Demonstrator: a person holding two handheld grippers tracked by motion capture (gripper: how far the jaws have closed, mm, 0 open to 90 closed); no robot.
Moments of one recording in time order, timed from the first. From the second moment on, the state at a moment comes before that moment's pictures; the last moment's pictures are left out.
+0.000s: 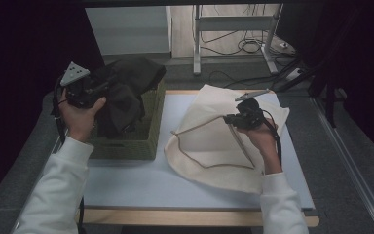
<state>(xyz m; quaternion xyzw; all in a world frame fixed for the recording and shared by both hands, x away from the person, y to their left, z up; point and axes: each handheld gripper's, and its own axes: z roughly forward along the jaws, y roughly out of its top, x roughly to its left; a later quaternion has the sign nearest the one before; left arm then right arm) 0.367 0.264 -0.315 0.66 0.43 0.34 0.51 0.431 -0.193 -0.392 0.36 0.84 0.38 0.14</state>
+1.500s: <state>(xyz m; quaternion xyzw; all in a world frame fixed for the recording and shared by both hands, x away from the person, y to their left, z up) 0.328 0.240 -0.275 0.66 0.35 0.32 0.58 0.432 -0.194 -0.394 0.36 0.84 0.38 0.13</state>
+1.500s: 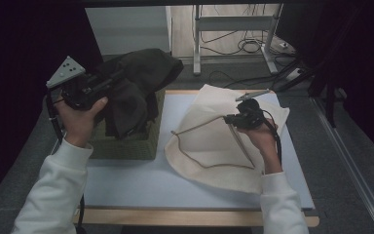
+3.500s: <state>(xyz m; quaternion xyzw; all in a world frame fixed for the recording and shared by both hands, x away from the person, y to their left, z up) 0.297 0.199 -0.270 0.68 0.28 0.26 0.62 0.438 -0.192 -0.402 0.37 0.84 0.38 0.13</state>
